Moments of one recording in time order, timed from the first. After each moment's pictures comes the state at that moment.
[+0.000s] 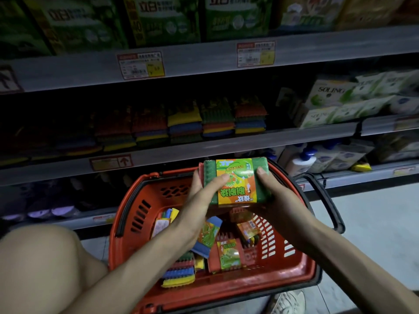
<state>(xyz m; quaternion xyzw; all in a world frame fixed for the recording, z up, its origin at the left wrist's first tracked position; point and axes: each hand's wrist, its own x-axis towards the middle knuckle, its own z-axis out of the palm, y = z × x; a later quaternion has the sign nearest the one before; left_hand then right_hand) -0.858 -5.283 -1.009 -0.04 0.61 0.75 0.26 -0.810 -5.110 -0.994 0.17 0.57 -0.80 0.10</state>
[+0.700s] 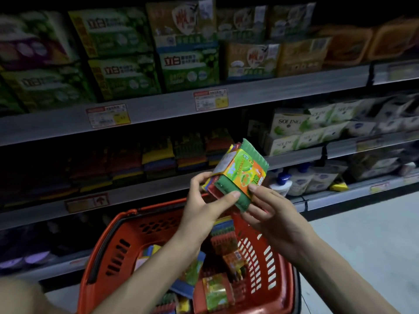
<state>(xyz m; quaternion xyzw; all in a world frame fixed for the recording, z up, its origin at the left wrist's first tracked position) -0.869 -5.212 -0.976 0.05 0.66 0.73 0.15 -0.813 -5.058 -0.973 0.24 0.41 -0.88 0.00</state>
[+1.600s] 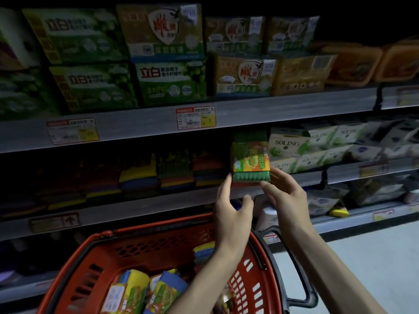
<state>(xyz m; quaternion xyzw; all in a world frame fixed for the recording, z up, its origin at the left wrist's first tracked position) -0.904 -5.089 -1.004 0.04 0.72 0.69 0.03 -0.891 -4.972 -0.991 0.20 0.65 -0.70 -0.21</state>
